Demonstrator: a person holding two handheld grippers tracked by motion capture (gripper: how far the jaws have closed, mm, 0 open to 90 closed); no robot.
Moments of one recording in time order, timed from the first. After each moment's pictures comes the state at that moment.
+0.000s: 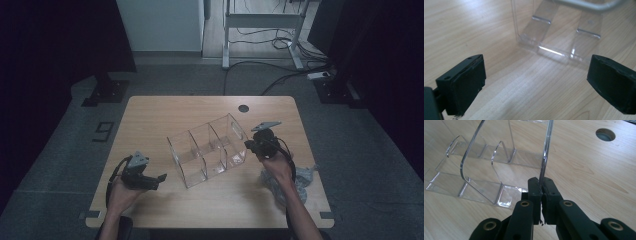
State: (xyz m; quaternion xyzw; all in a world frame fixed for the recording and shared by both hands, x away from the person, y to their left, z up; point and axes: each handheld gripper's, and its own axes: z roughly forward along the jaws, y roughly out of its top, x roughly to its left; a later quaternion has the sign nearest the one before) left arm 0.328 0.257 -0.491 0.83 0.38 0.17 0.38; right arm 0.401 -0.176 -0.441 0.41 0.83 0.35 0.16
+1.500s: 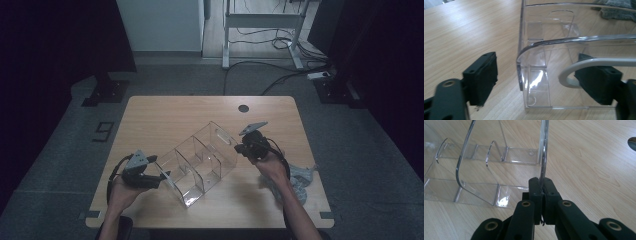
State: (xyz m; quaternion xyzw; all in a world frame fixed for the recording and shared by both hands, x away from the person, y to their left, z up) left arm 0.321 0.248 -0.473 0.83 0.31 0.16 0.43; right arm 0.396 -0.146 -0.436 0.34 0.87 0.34 0.13
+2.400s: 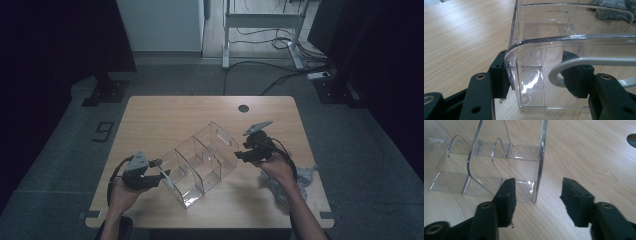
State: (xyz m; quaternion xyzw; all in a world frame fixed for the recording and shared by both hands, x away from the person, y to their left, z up) left arm 0.316 0.245 -0.474 0.83 0.31 0.16 0.44; right arm 0.386 -0.159 -0.423 0.34 0.87 0.33 0.12
